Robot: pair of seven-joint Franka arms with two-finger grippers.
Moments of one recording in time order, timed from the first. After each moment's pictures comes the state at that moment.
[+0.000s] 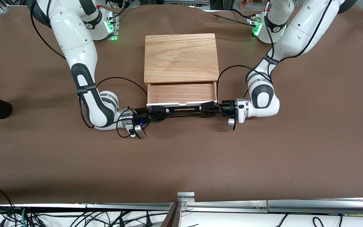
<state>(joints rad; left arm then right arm) -0.07 0.70 -0.32 -1.86 -1.64 2.05 0.99 0.38 0.90 -0.04 -1.57 1.76 1.67 -1.02</state>
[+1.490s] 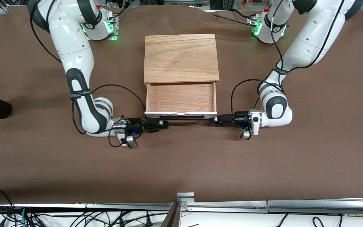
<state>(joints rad) -0.02 0.77 -0.24 -1.79 -1.60 1.97 0.90 0.34 0.95 -0.09 -1.48 1.76 1.73 -0.97</state>
